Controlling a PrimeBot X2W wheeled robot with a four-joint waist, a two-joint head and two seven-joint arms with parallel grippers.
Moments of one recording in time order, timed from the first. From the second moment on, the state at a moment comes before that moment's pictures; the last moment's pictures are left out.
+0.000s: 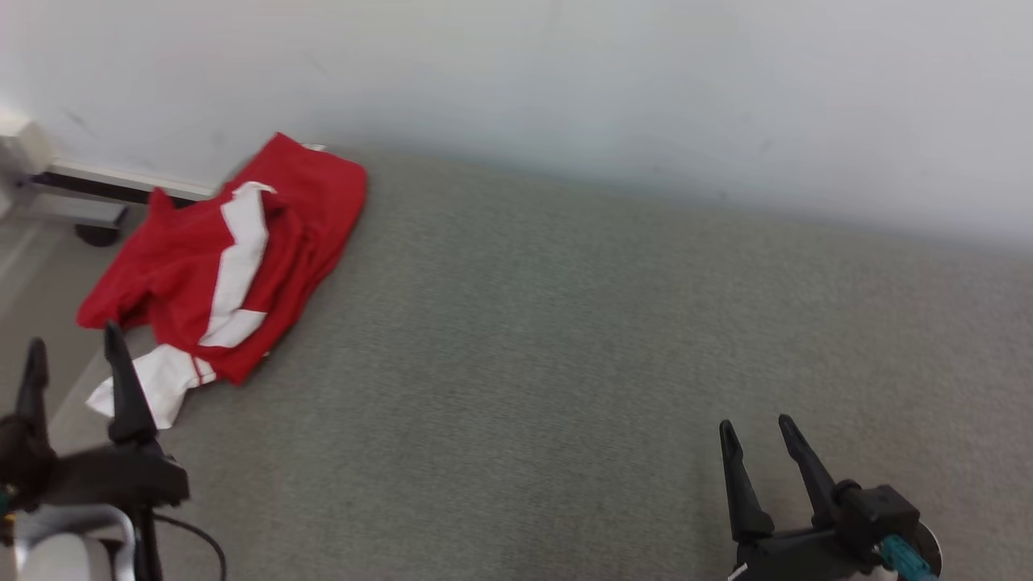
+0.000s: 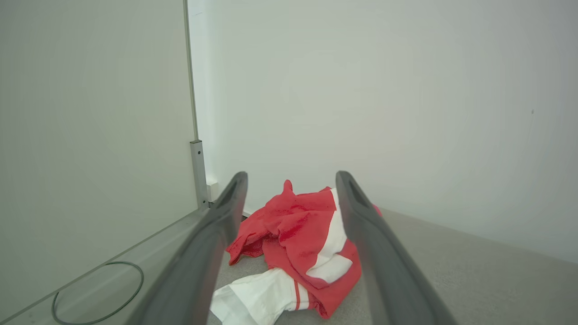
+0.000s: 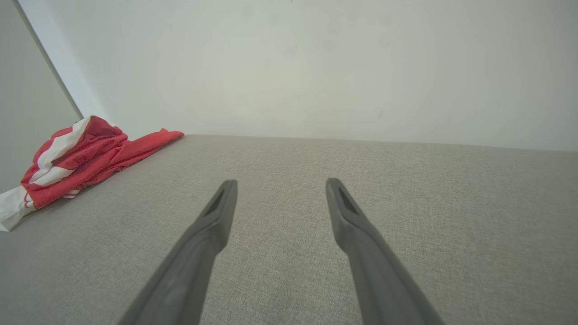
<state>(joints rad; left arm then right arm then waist) -0.30 0.10 0.29 0.34 -0.13 -0.12 -0.26 -0.06 -0.05 0.06 0.29 0.16 0.13 -0.26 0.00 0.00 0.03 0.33</state>
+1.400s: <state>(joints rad) -0.74 0.48 0.31 1.12 -0.27 -0.06 -0.05 -0.20 -0.05 0.05 0.26 0.20 0.13 -0.26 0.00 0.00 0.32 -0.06</state>
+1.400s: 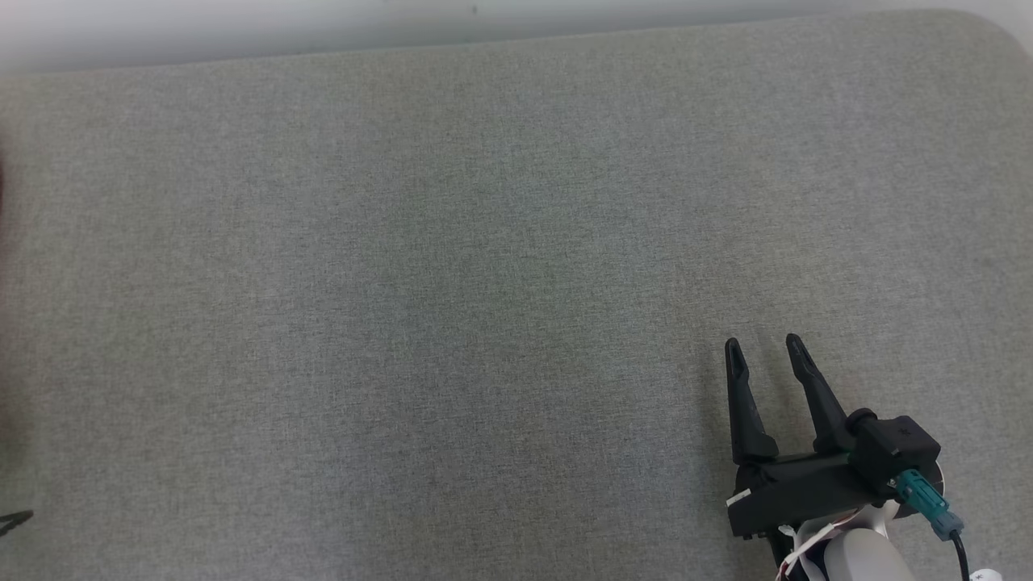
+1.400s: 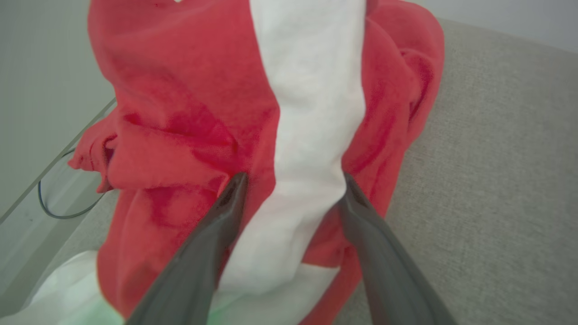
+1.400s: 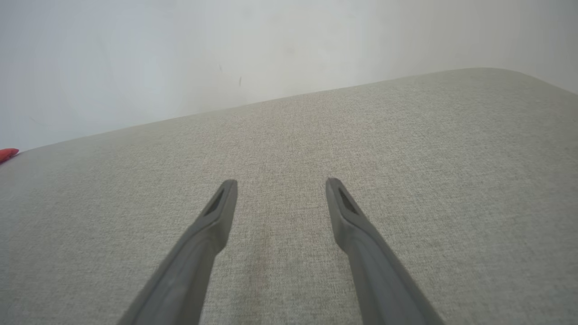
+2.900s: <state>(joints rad) -0.76 0.28 0.07 0.23 -0.29 -0.10 -0.12 -0.16 -0.05 0.07 0.29 0.24 0.13 -0.26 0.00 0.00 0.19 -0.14</state>
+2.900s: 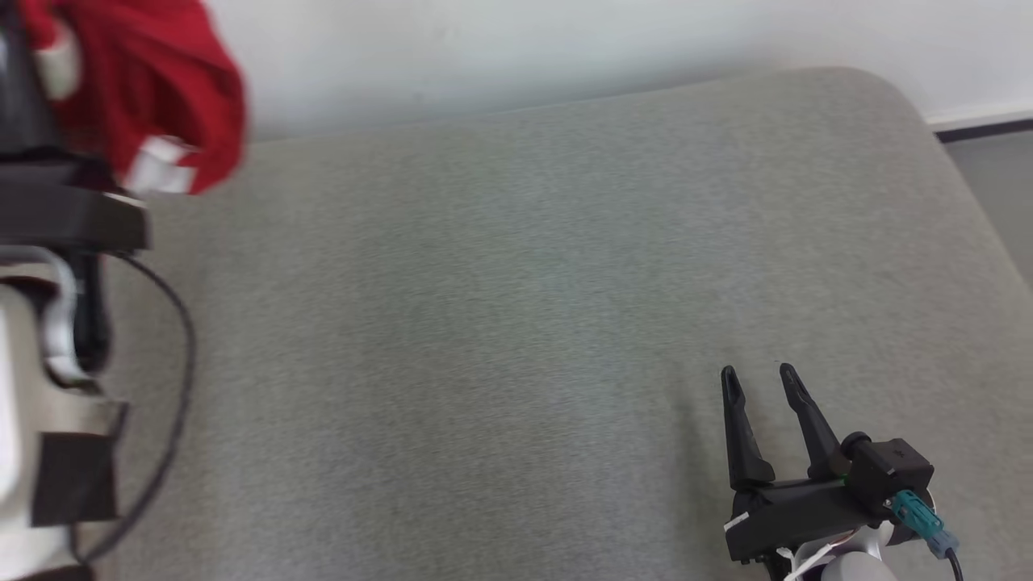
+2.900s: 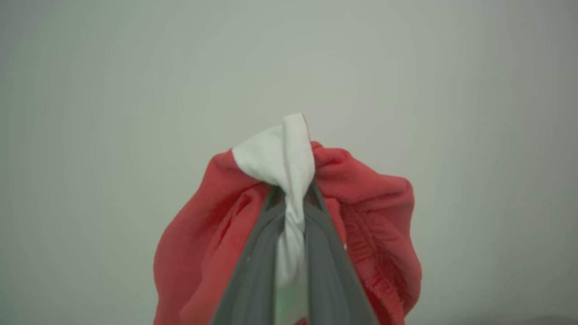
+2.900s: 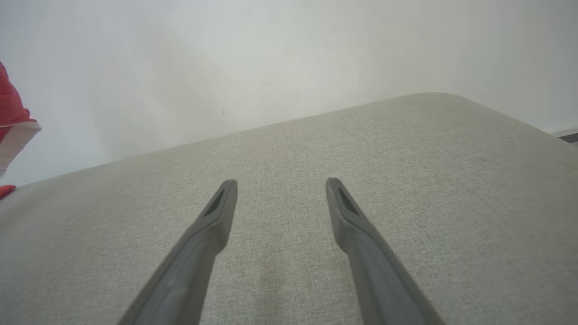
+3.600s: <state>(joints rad) -0.61 0.06 -0.19 0.25 -0.40 -0.11 -0.12 -0.13 -0.05 0.06 0.30 0.26 0.13 -0.26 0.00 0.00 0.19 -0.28</state>
